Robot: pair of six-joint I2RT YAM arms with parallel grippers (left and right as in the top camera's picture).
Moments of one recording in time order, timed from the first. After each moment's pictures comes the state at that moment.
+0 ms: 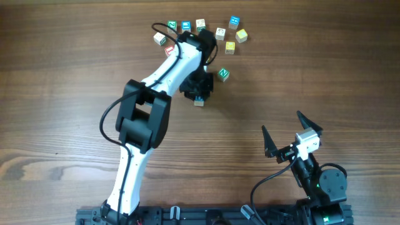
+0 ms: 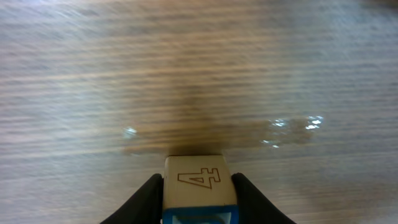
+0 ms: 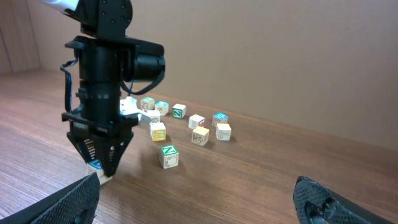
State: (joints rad) left arm -0.48 2.38 1.96 -1.27 0.14 -0.43; right arm 0.17 0.01 0.01 0.01 -0.21 -0.10
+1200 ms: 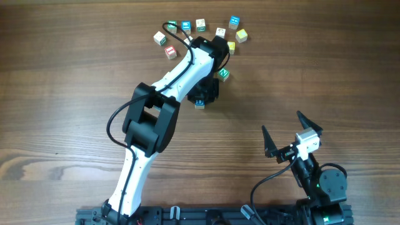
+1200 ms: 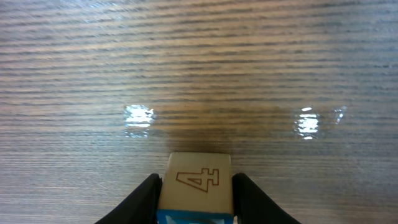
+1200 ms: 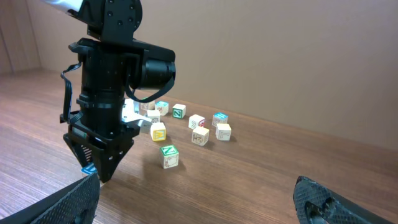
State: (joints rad) left arm -0.56 2.38 1.96 -1.30 -0.01 -0.49; right arm 0.17 0.01 0.01 0.01 -0.21 -0.10
